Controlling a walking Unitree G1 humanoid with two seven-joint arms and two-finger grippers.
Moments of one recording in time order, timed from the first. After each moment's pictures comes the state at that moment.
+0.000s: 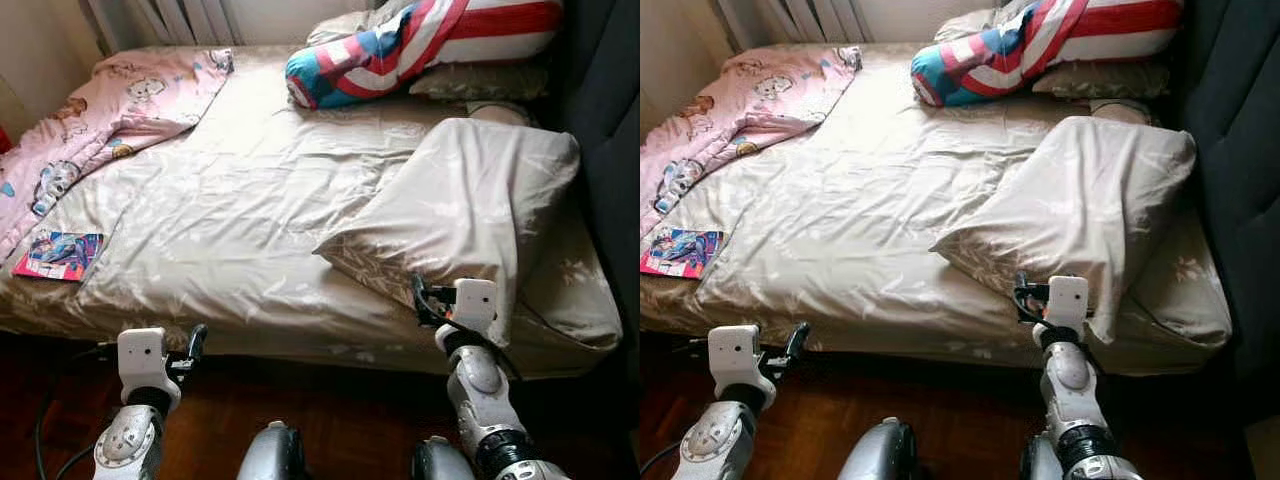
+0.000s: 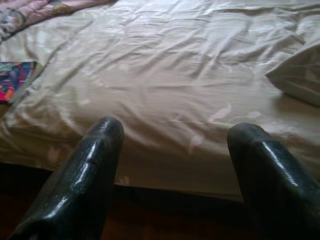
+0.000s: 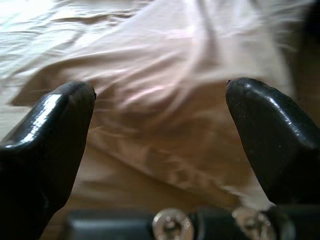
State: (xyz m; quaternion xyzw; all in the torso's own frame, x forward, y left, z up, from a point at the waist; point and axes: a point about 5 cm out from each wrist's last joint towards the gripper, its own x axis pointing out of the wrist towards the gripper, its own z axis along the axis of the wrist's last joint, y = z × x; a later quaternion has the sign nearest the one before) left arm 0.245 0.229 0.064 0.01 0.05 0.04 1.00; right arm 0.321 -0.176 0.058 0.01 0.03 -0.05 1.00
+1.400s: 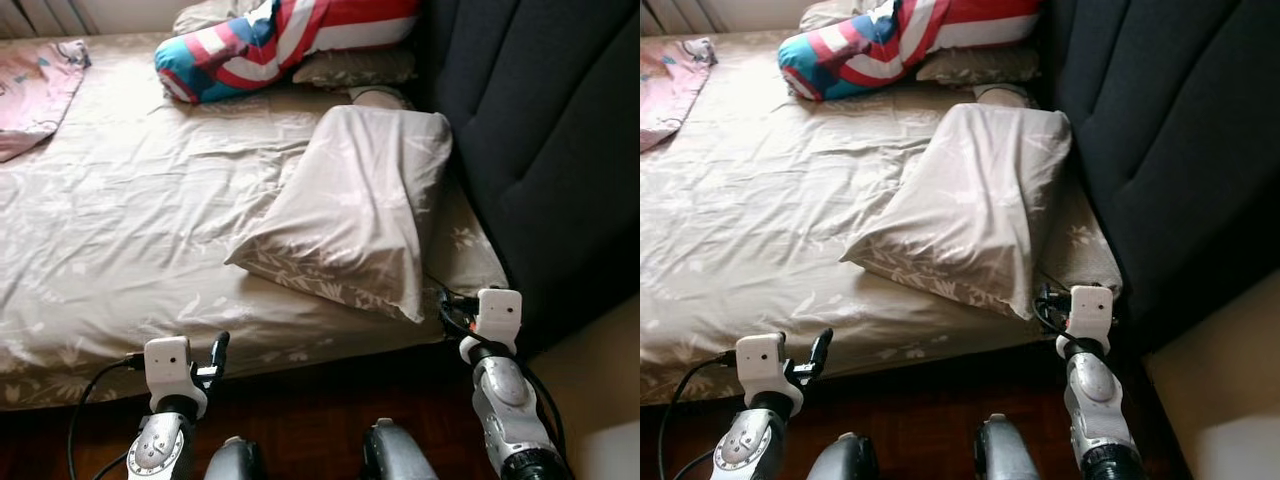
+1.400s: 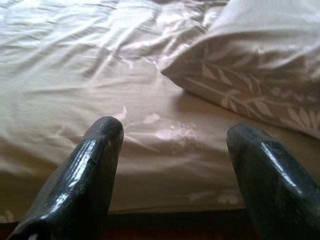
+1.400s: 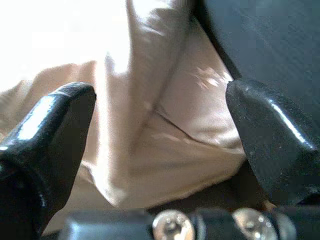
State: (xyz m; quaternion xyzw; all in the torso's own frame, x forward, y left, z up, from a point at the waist) left arm 0.243 0.202 0.049 -0.03 0.05 0.04 1.00; right arm 0.311 -0.188 0.056 -0.01 0.04 -0.04 1.00
